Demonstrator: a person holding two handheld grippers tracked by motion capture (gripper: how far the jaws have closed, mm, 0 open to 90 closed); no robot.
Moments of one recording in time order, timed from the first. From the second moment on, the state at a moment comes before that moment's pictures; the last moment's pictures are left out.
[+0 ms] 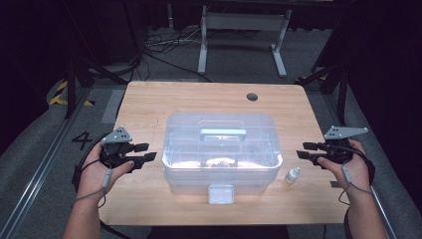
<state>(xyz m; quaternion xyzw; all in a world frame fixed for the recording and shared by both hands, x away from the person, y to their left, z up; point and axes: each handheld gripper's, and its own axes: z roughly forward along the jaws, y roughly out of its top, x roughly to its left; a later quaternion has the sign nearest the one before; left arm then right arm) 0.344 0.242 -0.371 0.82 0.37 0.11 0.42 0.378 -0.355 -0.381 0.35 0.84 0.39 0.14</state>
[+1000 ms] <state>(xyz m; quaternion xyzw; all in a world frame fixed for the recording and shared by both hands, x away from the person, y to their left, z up) 0.340 0.246 -0.367 0.82 0.37 0.10 0.43 0.390 -0.271 -0.306 0.23 0.86 0.43 0.13</state>
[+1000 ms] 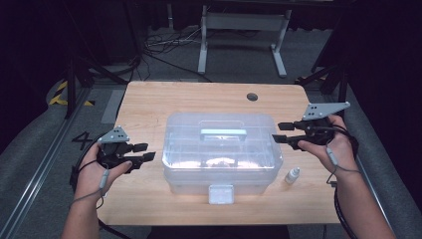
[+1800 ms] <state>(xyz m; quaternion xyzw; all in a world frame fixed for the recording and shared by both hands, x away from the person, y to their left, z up) 0.340 0.249 -0.367 0.82 0.37 0.10 0.43 0.401 -0.190 -0.293 0.14 0.90 0.41 0.11</state>
